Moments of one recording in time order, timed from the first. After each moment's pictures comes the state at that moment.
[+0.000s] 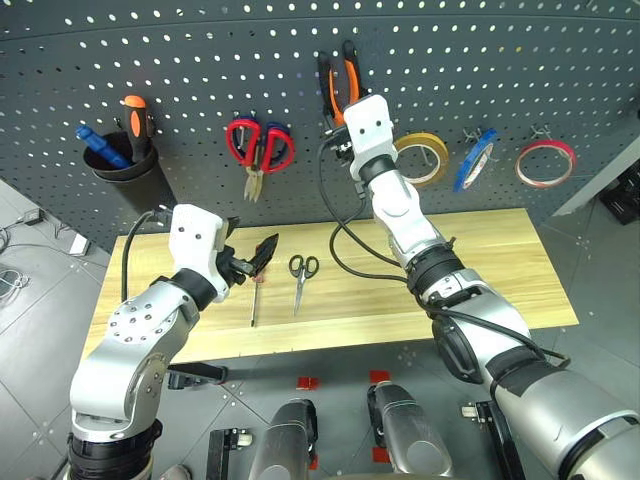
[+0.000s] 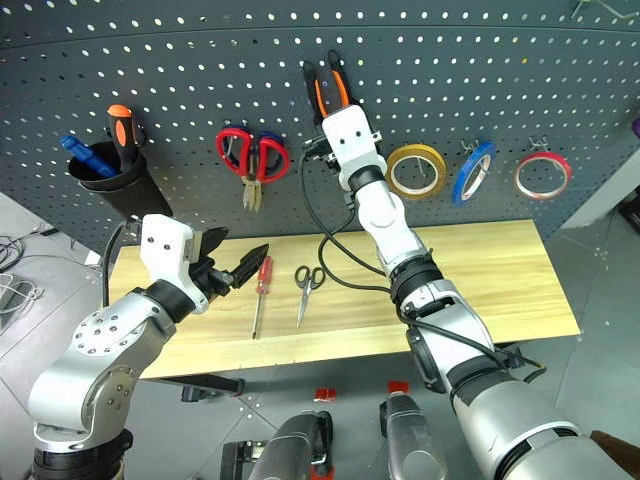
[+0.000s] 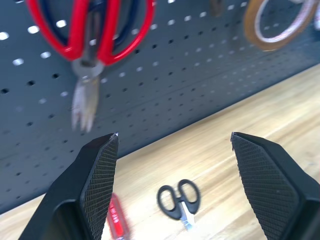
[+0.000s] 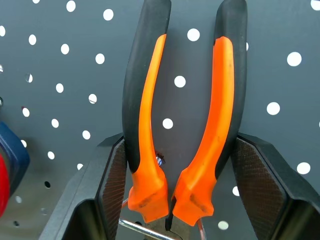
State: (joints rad) left arm -0.15 0.49 0.18 -0.59 -0.41 0.76 -0.29; right arm -1.15 0.02 0.07 0.98 -0.12 -0.39 -0.03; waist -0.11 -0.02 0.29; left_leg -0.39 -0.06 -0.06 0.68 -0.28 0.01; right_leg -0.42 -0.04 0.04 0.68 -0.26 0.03
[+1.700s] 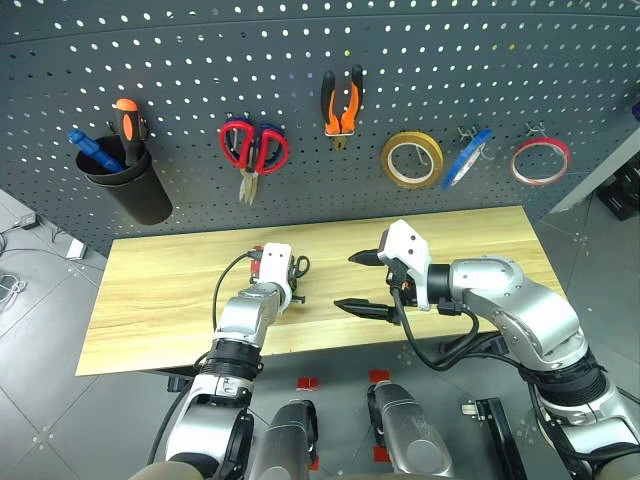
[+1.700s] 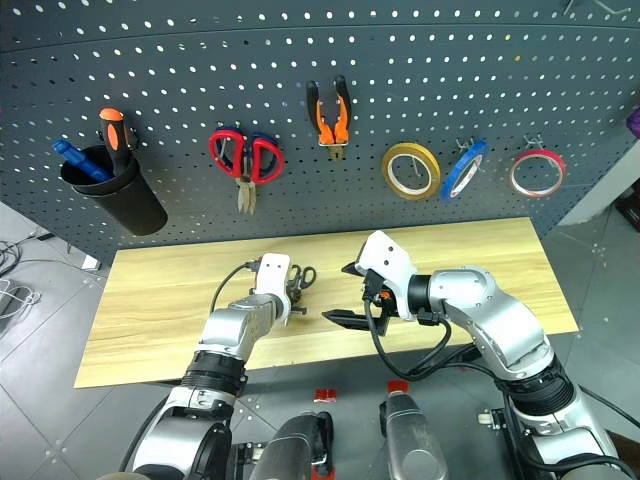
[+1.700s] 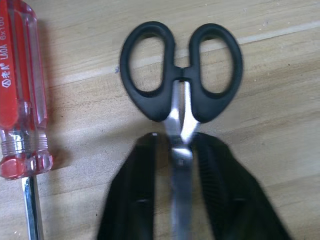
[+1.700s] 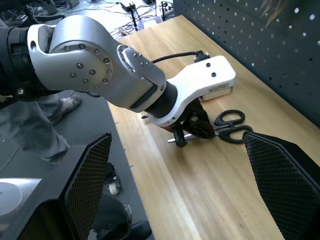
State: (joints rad) left arm -0.53 0.14 -0.01 0.41 -0.09 0.75 -0.09; right arm -0.50 -0.51 0.28 -0.44 0.38 0.82 0.81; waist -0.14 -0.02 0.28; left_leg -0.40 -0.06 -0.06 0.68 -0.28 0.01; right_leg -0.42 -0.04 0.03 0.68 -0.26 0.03
